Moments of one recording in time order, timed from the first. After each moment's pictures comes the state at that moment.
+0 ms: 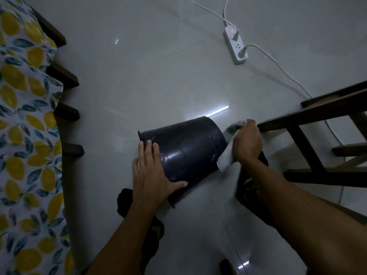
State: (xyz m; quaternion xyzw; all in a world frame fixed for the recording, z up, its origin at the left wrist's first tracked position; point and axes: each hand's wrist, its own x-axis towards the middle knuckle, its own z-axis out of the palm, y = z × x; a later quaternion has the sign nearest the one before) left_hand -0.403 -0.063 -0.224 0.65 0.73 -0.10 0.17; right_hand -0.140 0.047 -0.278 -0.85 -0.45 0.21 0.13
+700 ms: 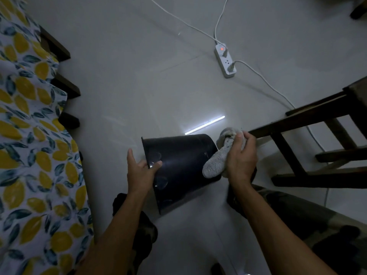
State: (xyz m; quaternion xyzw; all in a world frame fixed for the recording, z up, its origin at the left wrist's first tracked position) left_hand -0.402 -0.049 -0.204 0.22 0.79 0.28 0.49; right_hand -0.158 -0.004 -0.179 -0.80 -0.33 0.31 0.39
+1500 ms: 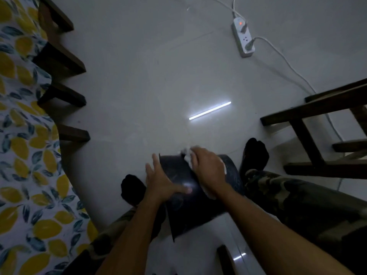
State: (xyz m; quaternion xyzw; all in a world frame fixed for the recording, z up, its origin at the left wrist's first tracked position) left_hand -0.403 -0.107 -0.226 0.33 0.77 -0.01 0.55; right_hand -0.238 -0.064 -0.270 -0.66 -0.70 0.27 0.07
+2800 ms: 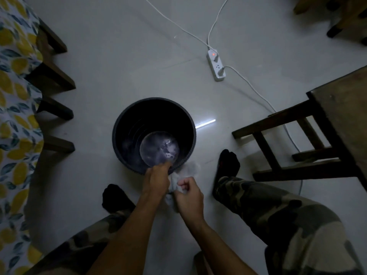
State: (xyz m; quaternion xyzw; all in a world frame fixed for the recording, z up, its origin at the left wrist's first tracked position) left_hand -0.343 -0.089 -0.219 0.62 0.72 -0.02 0.31; right_hand -0.222 -0.146 -0.188 -0.76 -0.35 0.51 0.21
